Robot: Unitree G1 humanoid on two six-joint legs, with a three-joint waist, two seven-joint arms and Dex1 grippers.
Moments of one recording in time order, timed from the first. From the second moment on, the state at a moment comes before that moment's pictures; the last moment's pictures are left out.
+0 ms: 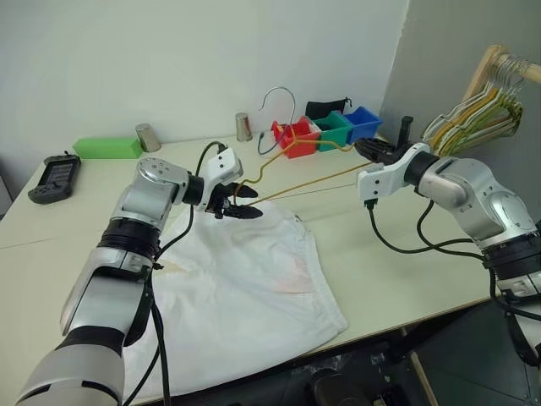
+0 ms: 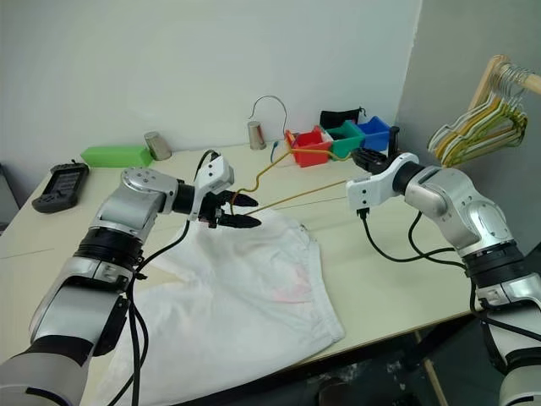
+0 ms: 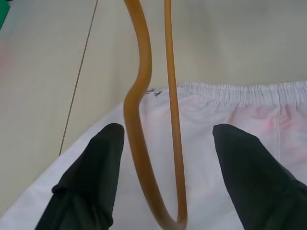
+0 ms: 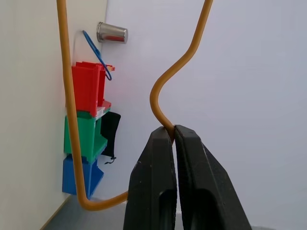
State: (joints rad) left arm -0.97 0.61 -0.23 0.65 -0.08 0.28 -1.34; right arm -0.84 -0.78 0.31 0.24 -0.69 -0.39 0.40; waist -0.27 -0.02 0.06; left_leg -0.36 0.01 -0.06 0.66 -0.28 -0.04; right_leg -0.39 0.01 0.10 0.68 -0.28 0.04
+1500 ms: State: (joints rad) left arm -0.97 0.59 -0.35 0.85 0.34 -0.42 -0.81; right arm -0.74 -0.77 0.17 -0.03 -0.16 0.26 0.96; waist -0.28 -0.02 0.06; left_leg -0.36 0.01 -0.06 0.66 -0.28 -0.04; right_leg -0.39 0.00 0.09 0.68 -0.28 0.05
